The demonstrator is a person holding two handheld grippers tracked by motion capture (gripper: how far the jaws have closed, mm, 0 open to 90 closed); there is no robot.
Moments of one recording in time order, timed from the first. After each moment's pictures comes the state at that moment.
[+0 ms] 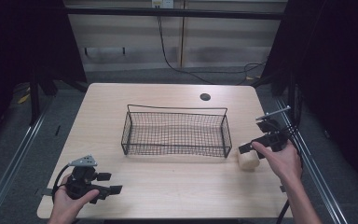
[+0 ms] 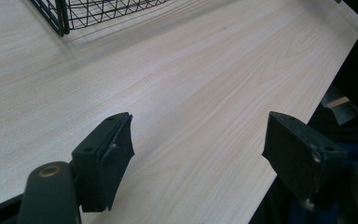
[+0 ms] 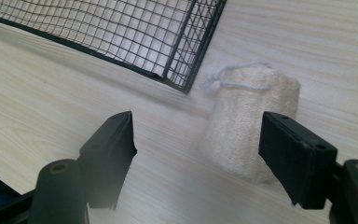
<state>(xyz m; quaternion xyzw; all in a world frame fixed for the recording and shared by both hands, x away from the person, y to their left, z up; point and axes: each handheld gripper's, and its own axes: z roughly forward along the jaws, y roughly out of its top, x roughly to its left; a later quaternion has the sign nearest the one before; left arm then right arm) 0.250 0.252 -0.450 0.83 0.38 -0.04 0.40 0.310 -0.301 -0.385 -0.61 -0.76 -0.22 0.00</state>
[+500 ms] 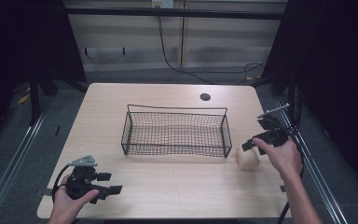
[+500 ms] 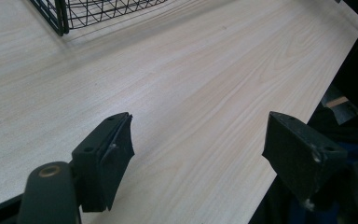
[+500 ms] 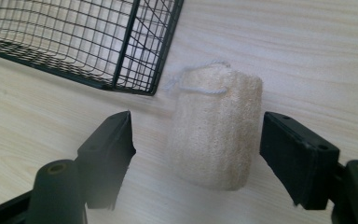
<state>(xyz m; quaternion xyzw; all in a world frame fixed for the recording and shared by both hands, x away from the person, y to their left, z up) 0.250 0.252 -0.450 0.83 0.38 -0.04 0.40 0.328 -0.313 -0.397 -0.64 -0.75 -0.18 0.01</state>
